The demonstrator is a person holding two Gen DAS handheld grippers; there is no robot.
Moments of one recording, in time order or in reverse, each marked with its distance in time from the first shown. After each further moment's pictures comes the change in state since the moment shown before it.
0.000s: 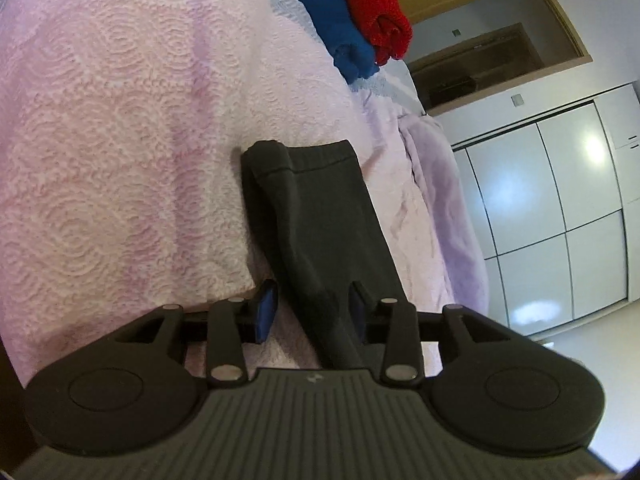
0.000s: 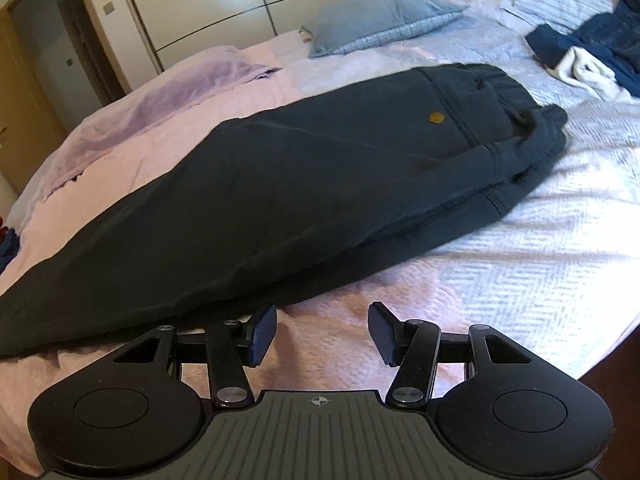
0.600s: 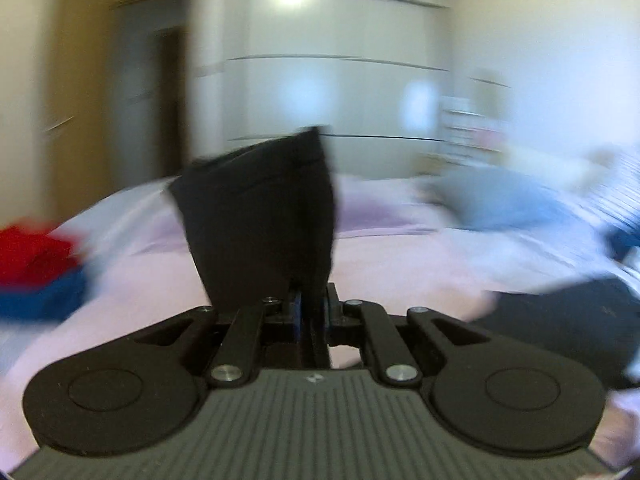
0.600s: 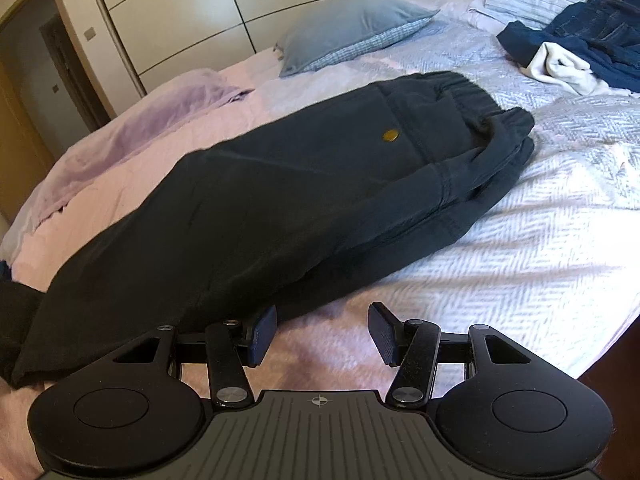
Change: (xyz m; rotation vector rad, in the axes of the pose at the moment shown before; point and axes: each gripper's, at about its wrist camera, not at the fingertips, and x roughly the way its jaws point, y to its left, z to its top) left arm -0.049 -0.232 -0.155 1.340 -0.046 -0.347; right arm -0.006 -0.035 0.017 0.054 -0.058 -0.008
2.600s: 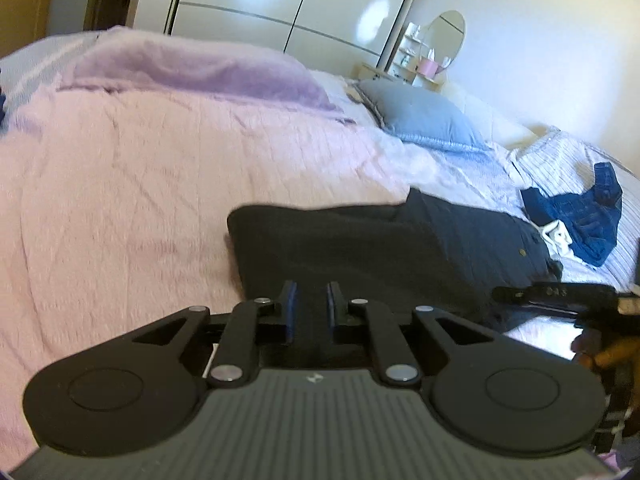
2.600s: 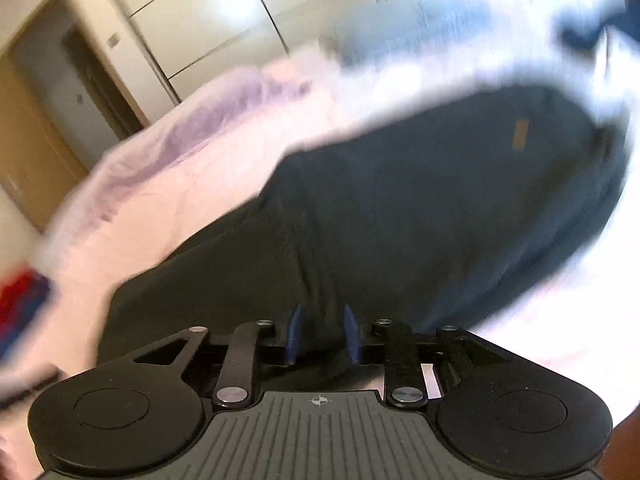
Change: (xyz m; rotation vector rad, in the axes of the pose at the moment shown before) left arm 0.014 0.050 -0.057 -0.268 0.316 -0.206; right arm 0.008 0.110 0.004 -0.064 -0.048 0.061
